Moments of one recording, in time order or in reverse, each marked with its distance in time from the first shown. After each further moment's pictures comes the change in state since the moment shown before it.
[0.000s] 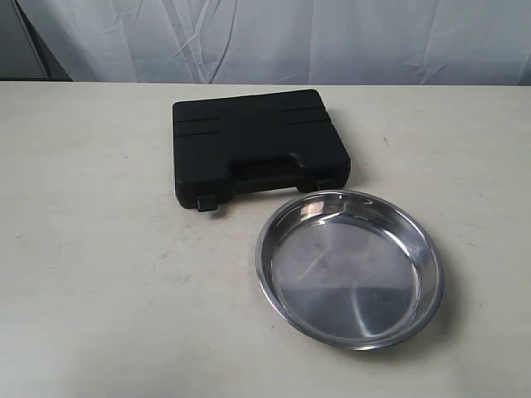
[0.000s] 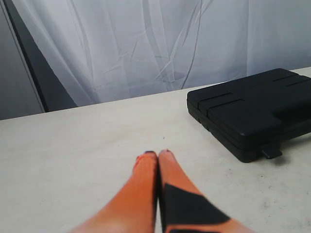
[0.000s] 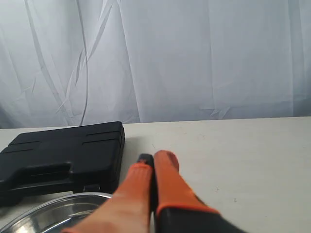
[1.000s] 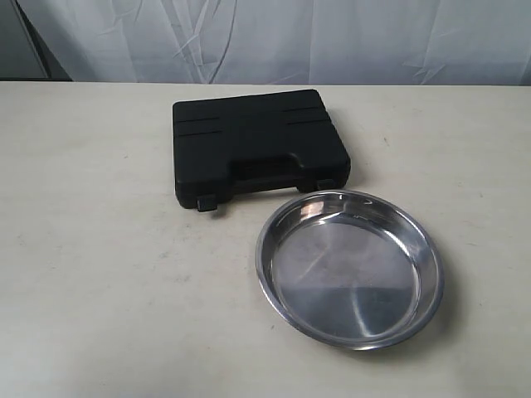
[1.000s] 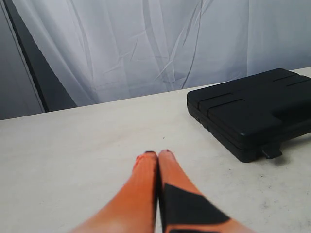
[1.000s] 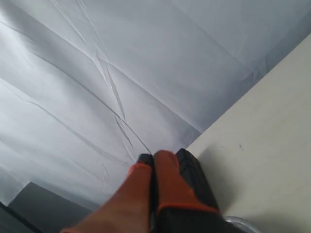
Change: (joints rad) left arm 0.000 0.000 0.000 0.000 0.000 0.000; right arm 0.000 0.000 -0.002 0.607 -0.093 0.145
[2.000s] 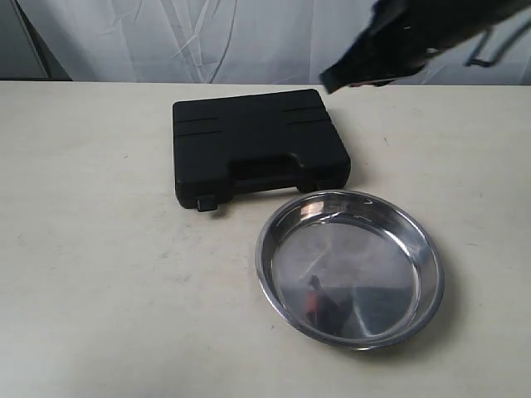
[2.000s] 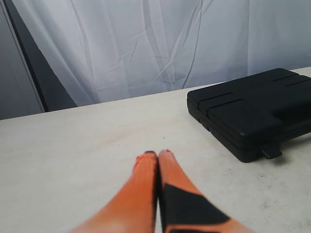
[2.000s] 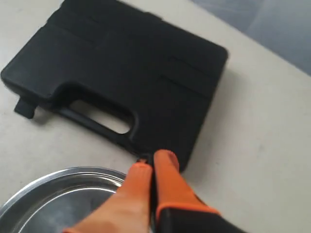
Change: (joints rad) left arm 0.000 0.000 0.000 0.000 0.000 0.000; right arm 0.277 1.558 -1.338 -0.737 0.729 -0.365
